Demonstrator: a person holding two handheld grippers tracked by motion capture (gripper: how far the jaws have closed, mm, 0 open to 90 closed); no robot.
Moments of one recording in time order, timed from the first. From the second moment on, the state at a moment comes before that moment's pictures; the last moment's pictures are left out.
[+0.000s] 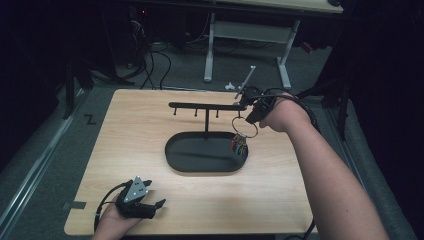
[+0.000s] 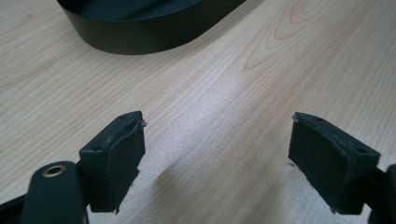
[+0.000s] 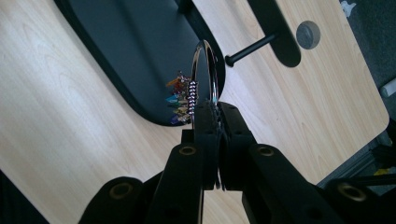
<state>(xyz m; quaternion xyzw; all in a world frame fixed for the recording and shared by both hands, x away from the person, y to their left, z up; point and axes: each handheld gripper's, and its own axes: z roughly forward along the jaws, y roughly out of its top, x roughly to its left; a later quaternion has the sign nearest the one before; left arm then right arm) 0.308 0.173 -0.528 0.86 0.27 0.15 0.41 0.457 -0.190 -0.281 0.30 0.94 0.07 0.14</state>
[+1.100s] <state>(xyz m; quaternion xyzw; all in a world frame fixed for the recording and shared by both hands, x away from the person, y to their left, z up) 0.305 0.177 -0.529 0.86 0.27 0.16 0.40 0.495 -0.191 -0.298 0.33 0.93 0.10 0.15</state>
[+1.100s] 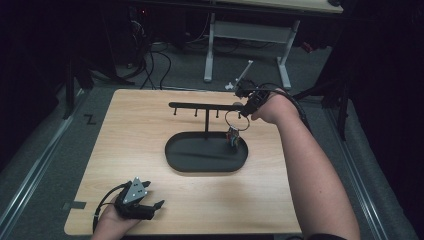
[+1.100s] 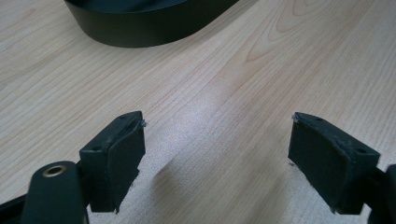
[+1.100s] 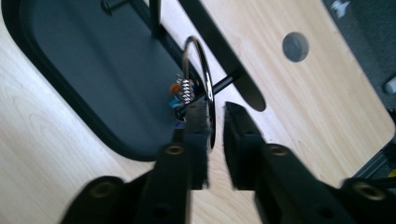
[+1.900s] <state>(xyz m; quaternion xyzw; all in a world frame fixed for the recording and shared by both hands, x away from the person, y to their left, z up) 0.304 0.171 -0.530 0.86 0.27 0.16 0.40 0.447 -0.252 -0.334 0.41 0.88 0.14 0.17</state>
